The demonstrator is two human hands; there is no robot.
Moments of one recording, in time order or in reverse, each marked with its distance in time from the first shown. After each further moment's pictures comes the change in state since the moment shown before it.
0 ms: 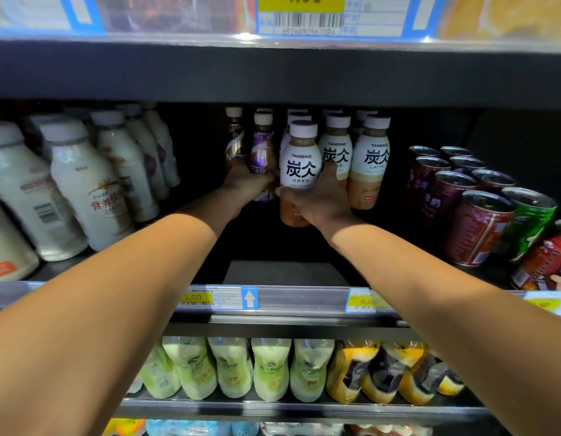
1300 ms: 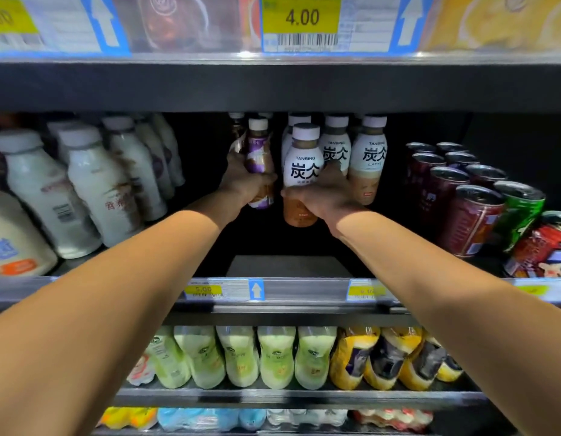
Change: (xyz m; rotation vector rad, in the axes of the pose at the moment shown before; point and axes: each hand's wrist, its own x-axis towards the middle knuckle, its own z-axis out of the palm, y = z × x) left_hand -0.018 0.003 -0.009 -0.046 0.083 0.080; right_hand -0.006 -0.009 -0.006 -0.092 0.023 0.044
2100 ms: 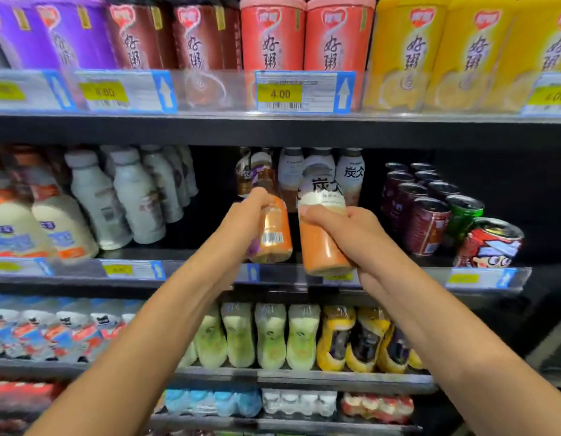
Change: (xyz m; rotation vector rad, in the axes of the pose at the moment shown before) left_hand -0.164 0.061 -0.034 -0.196 -0.216 -0.219; right_hand -0.142 -0.020 -0.089 0.376 -0.196 0.152
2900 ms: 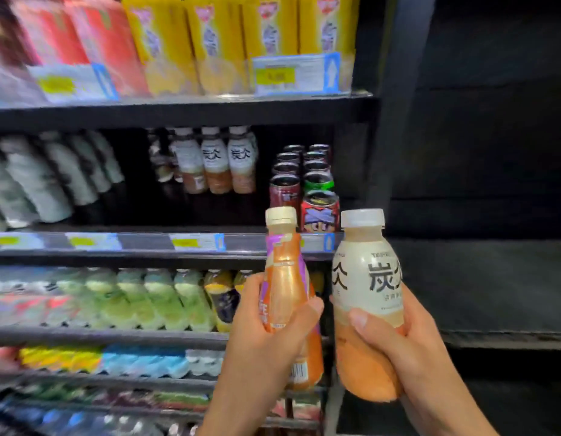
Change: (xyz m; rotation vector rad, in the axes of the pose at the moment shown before) left_hand -0.223 -0.040 0.296 -0.089 0.091 0.121; right_hand -0.139 0.095 -0.303 0.226 -0.130 -0.150
